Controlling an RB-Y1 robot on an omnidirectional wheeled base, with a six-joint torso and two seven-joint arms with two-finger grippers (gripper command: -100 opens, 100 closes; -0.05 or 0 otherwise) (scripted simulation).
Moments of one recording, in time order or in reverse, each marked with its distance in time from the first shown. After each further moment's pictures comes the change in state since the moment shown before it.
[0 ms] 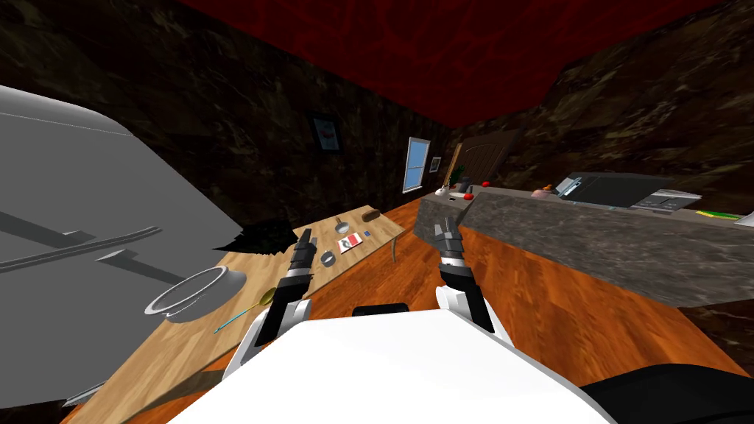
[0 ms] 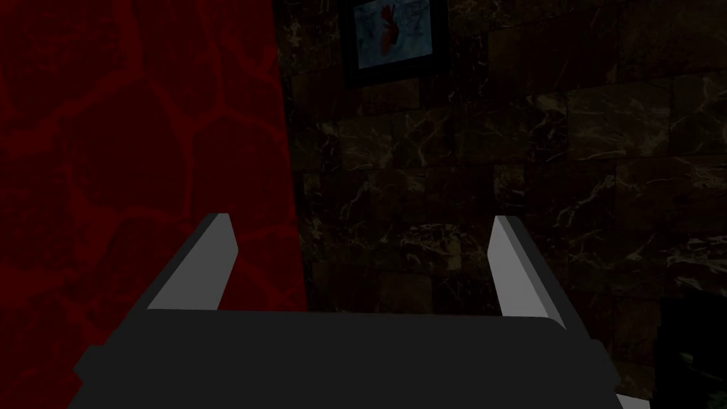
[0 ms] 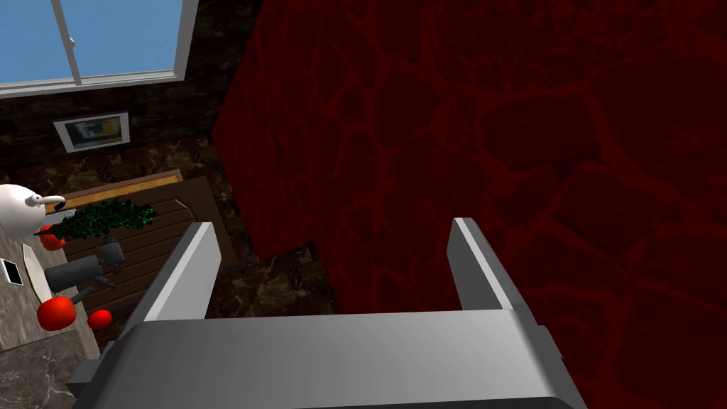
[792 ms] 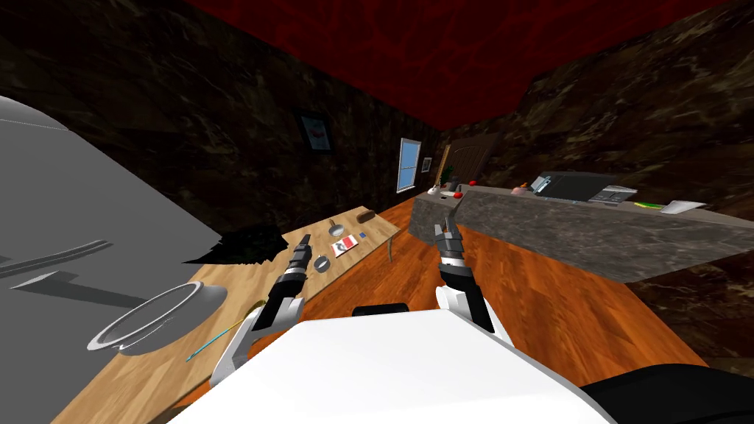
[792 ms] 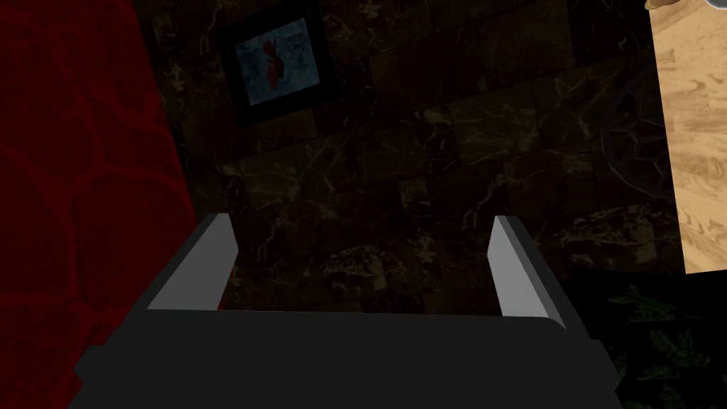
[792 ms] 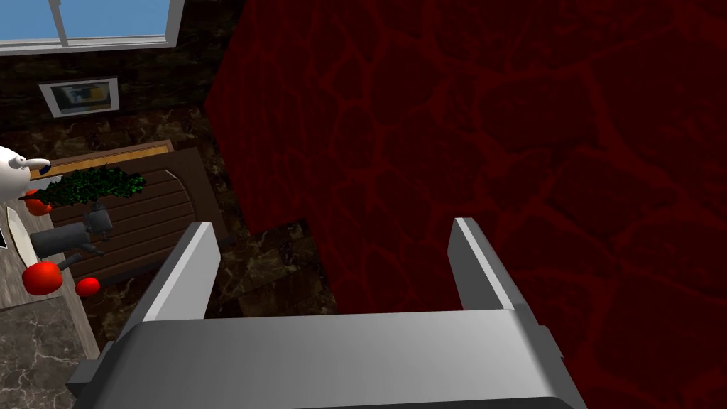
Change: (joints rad) left arm -0.039 0.069 0.078 0.068 0.016 0.252 0.022; right arm 0.000 0.000 0.000 0.000 0.000 0.000 0.000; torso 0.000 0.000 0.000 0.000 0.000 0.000
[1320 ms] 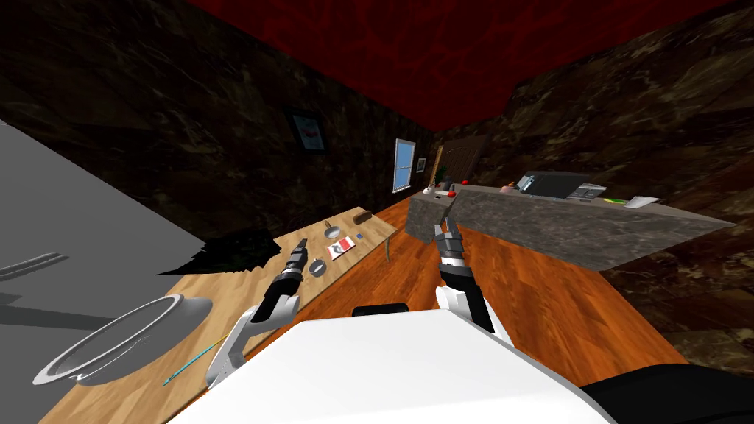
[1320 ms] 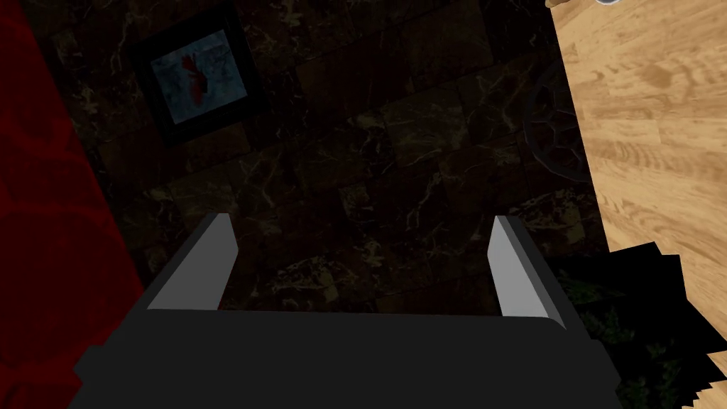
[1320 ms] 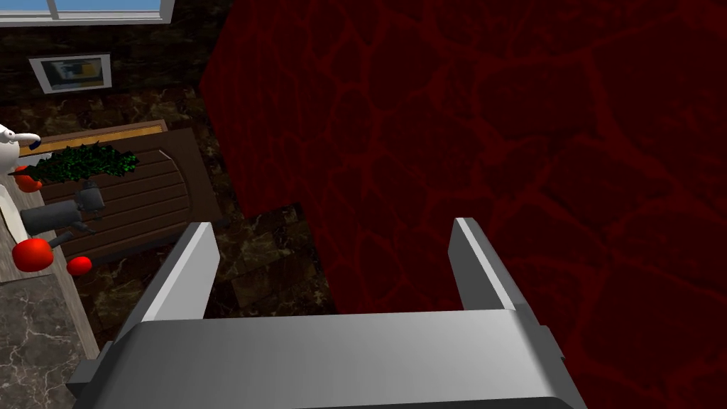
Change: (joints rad) left arm -0.032 0.028 0.055 0.051 0.012 0.164 0.016; right arm 0.000 0.000 0.000 0.000 0.000 0.000 0.000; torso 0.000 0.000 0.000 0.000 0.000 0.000
